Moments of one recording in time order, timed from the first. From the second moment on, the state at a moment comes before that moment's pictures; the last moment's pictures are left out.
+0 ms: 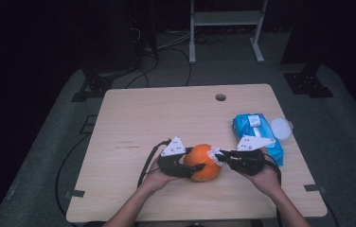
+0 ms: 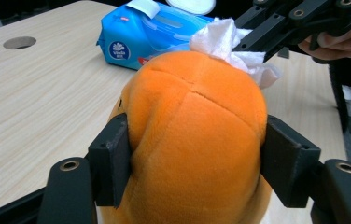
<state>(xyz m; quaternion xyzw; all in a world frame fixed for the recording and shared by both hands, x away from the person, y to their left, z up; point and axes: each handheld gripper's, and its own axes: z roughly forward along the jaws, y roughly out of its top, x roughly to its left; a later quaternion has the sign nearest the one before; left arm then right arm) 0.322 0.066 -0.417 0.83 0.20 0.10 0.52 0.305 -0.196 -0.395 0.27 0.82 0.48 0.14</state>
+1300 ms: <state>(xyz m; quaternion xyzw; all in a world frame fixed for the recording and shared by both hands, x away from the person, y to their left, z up) 0.320 0.057 -0.420 0.84 0.14 0.09 0.52 0.303 -0.219 -0.392 0.29 0.80 0.51 0.13</state>
